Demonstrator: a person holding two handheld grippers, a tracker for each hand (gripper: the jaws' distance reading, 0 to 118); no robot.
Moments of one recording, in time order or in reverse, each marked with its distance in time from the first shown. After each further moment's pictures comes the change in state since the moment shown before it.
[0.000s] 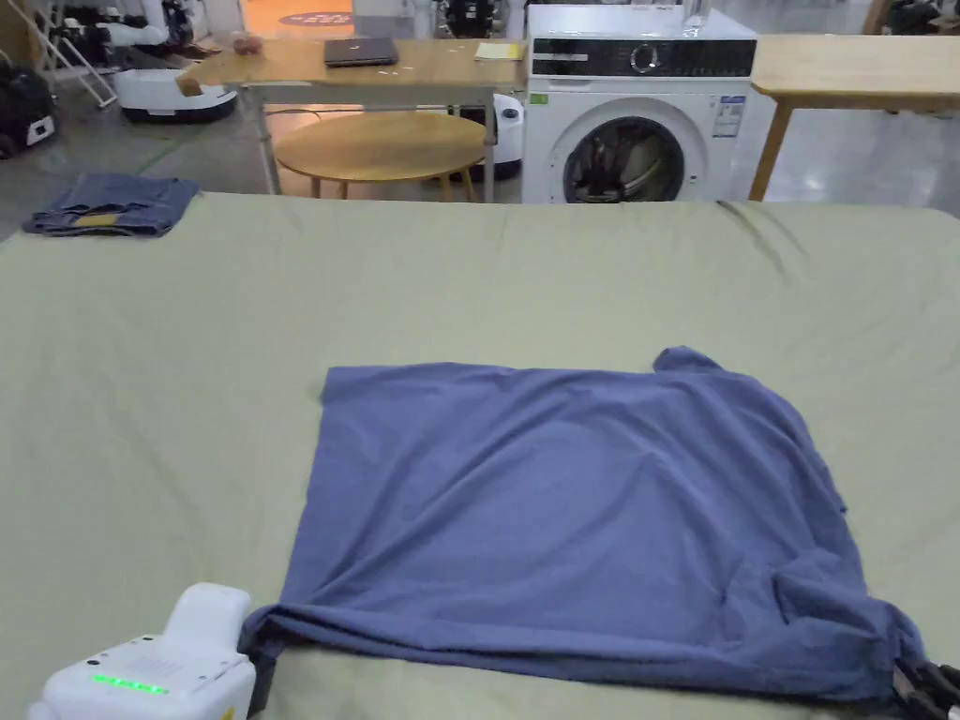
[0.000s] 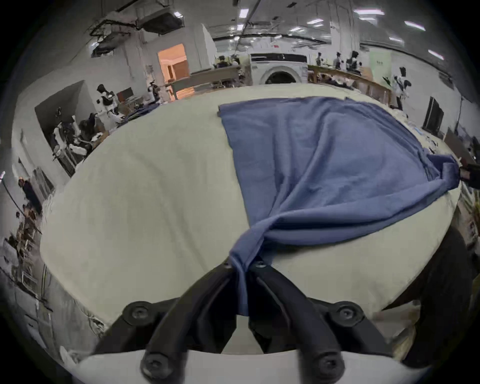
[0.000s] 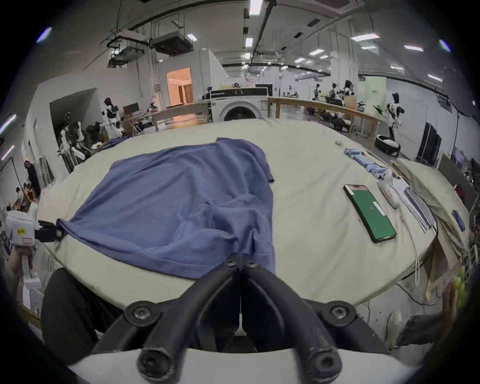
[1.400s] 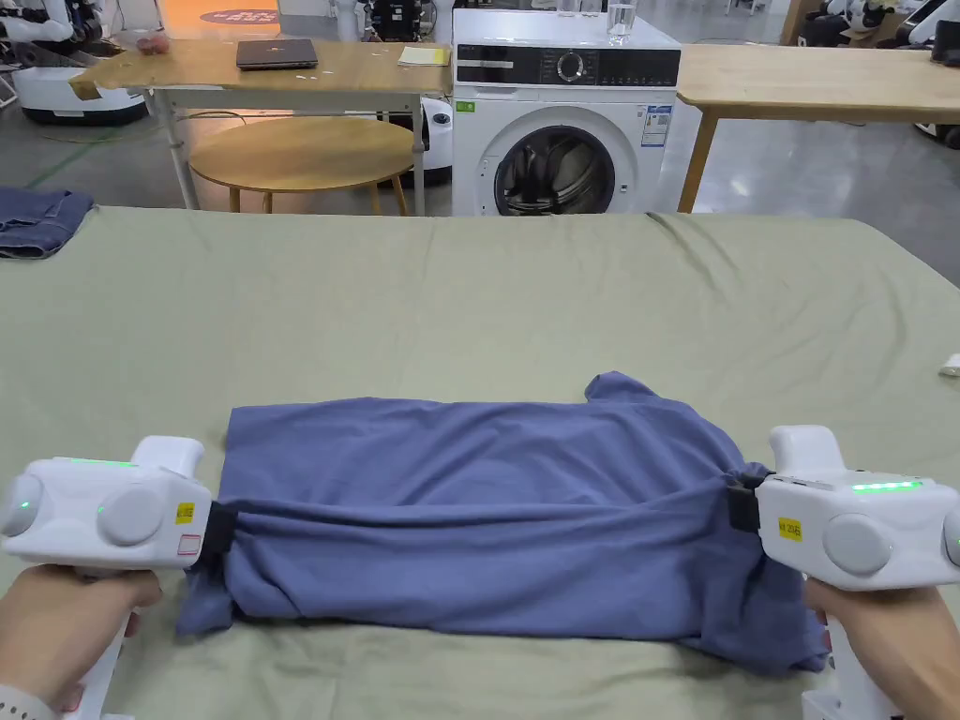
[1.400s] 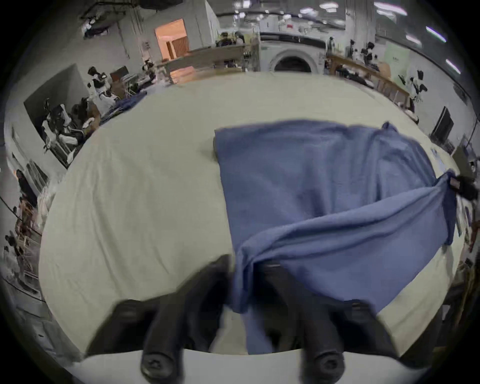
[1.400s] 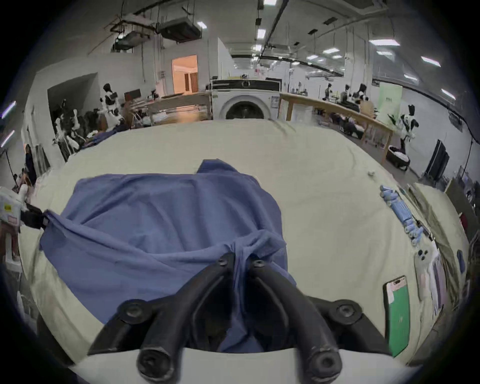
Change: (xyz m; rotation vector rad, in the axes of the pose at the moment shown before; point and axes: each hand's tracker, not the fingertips) left arm -0.007 0.188 -0.086 -0.088 -0.039 0.094; right arm 0.030 0.165 -0.163 -0.025 0.000 0.089
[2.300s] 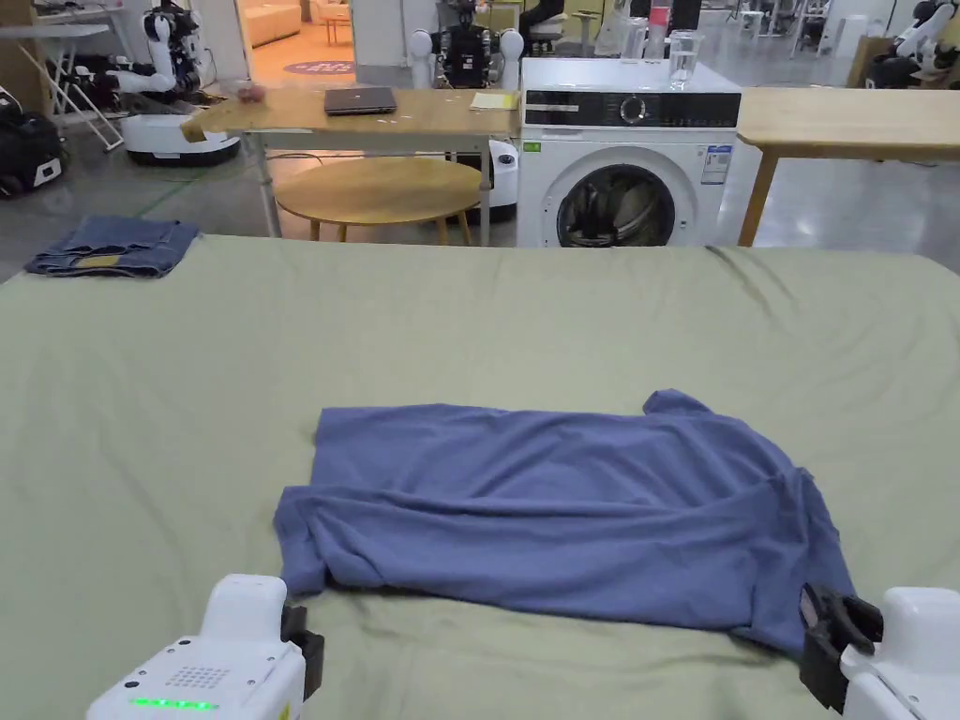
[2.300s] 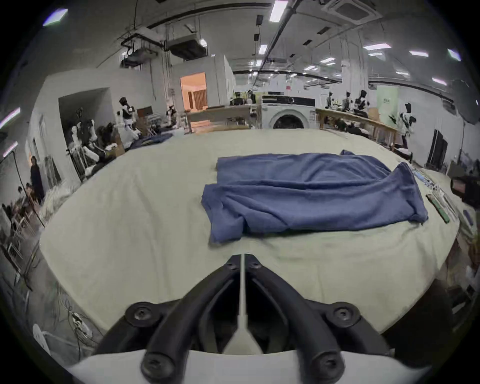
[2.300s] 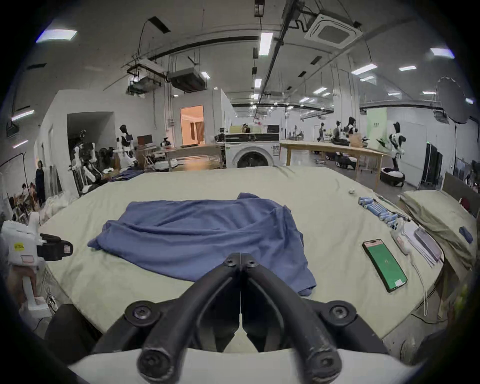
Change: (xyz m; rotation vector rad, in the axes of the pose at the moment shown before) left arm 0.038 -0.168 0.089 0.270 0.028 0.051; right arm -0.105 -0.106 0.159 0.308 0.025 -0.080
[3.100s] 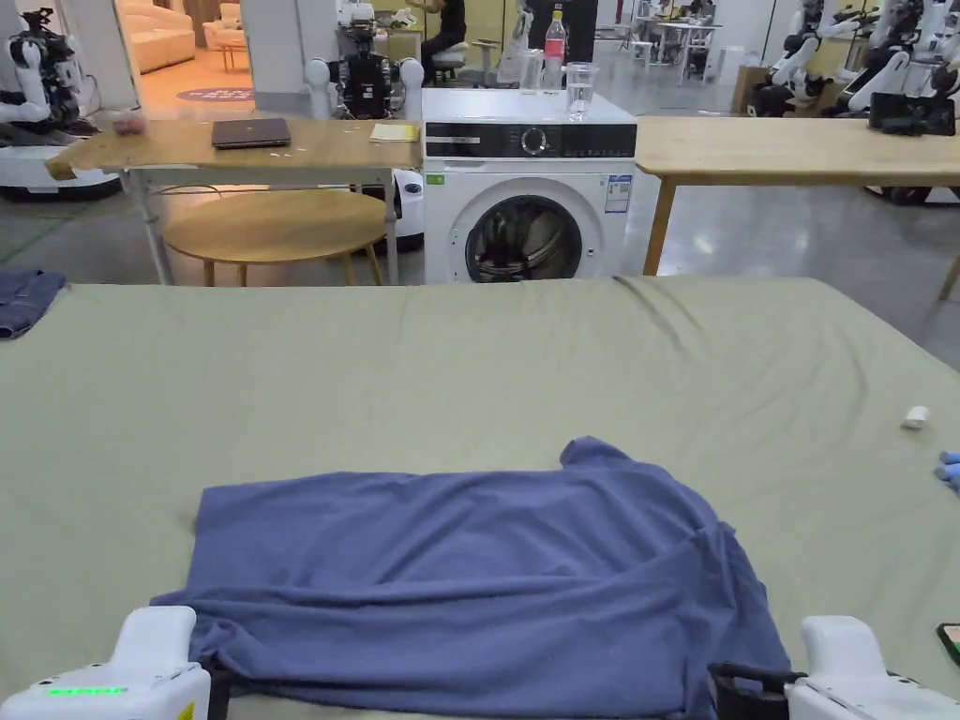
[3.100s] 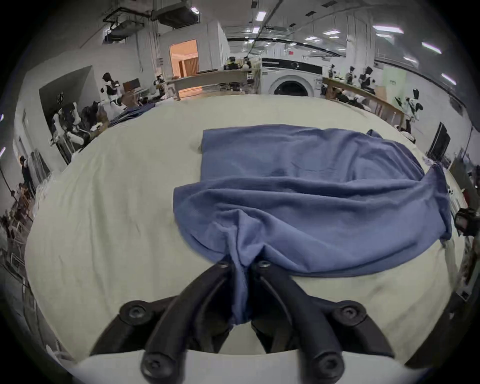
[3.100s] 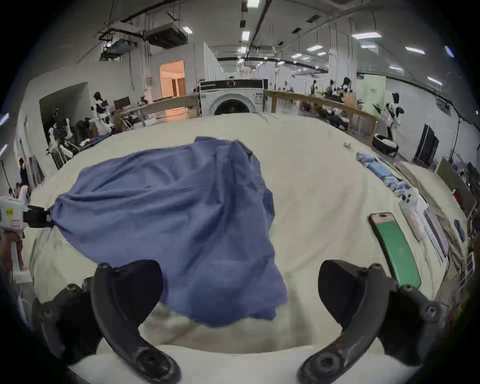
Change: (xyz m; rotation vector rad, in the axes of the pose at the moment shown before) left arm -0.004 0.065 -0.119 -0.173 -0.016 -0.036; right arm 0.093 -0.012 -0.124 -0.315 -0.101 -0.016
